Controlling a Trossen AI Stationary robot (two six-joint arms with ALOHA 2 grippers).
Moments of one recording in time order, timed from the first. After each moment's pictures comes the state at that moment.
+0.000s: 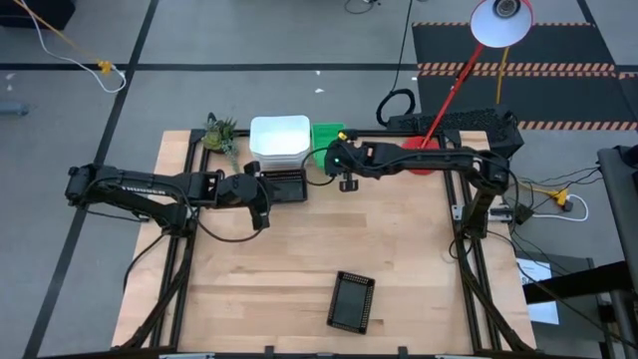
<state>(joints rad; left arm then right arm) 0.01 1.11 0.79 -0.40 -0.29 0.07 -0.27 1.78 1.37 -0.54 0.44 -0.56</state>
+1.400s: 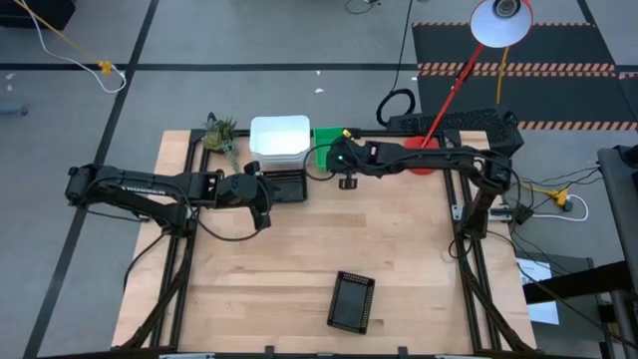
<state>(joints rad) 0.01 1.11 0.79 -0.38 -0.29 0.03 -0.30 1.76 1.30 -0.44 0.42 -0.50</state>
